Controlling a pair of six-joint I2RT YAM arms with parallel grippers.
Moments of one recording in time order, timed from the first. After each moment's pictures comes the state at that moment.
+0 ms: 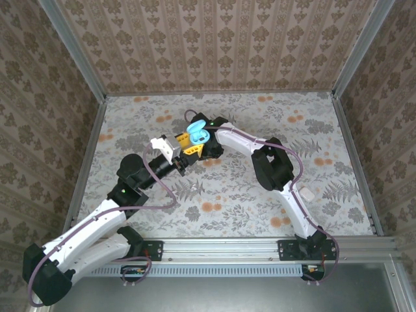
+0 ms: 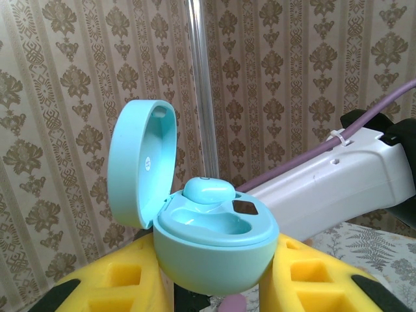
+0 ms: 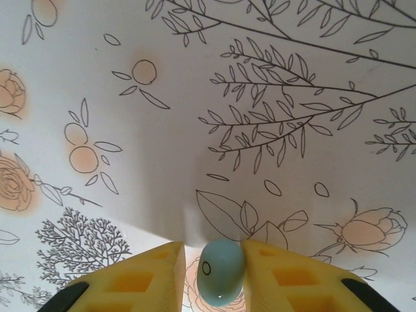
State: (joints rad) left arm -0.74 0.83 0.62 0.41 0.29 0.04; right arm 0.67 2.40 2.05 -0.97 -0.08 0.46
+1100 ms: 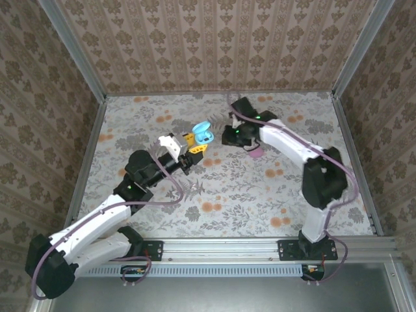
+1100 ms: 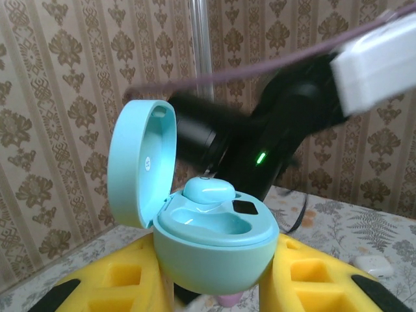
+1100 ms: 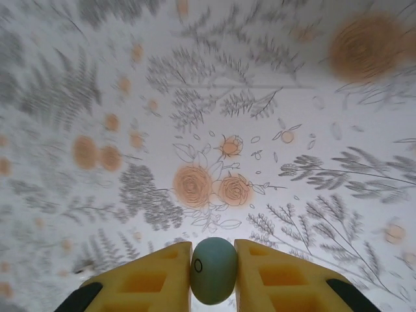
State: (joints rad) left arm -0.74 0.93 0.62 0.43 0.29 0.04; right arm 0.47 1.79 1.51 -0.73 -0.20 0.55
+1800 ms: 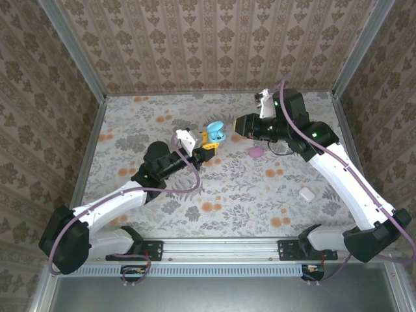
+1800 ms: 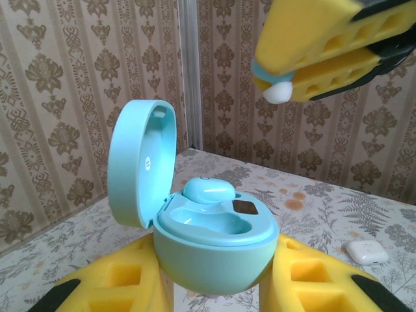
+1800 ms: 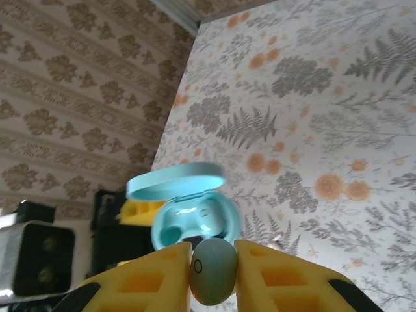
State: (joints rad) left arm -0.74 1.17 0.66 0.56 0.34 0.01; right arm 0.48 1.30 1.48 -0.72 -0.39 0.63
